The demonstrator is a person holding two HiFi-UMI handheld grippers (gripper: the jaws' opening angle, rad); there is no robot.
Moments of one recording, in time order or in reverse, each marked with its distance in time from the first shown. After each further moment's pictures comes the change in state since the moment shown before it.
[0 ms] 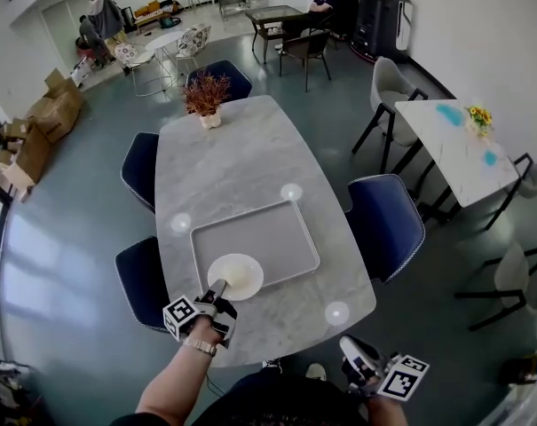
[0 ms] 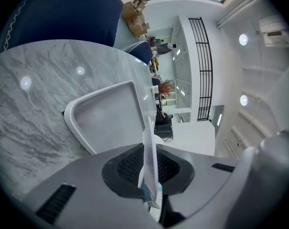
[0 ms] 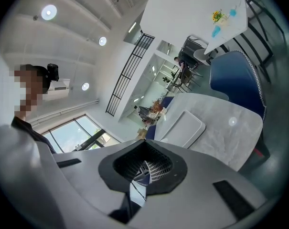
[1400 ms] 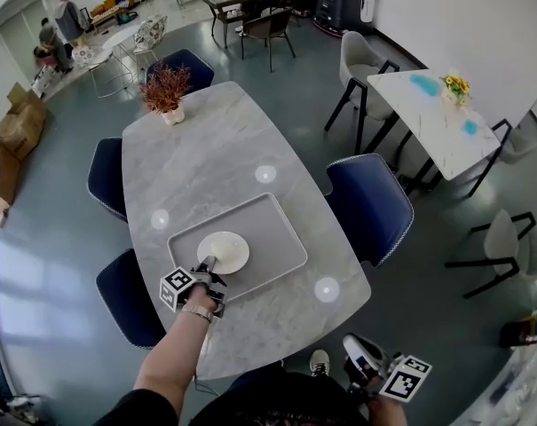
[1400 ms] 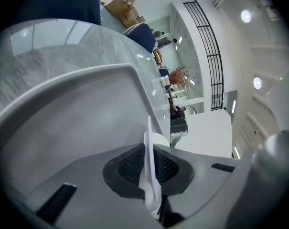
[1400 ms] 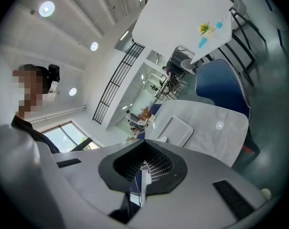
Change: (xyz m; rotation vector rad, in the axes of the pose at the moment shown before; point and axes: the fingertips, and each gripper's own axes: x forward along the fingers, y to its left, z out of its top) left arm 0.113 0.035 0.044 0.088 0.067 0.175; right arm -0.002 -0.014 0.002 0.037 -0.122 -0.150
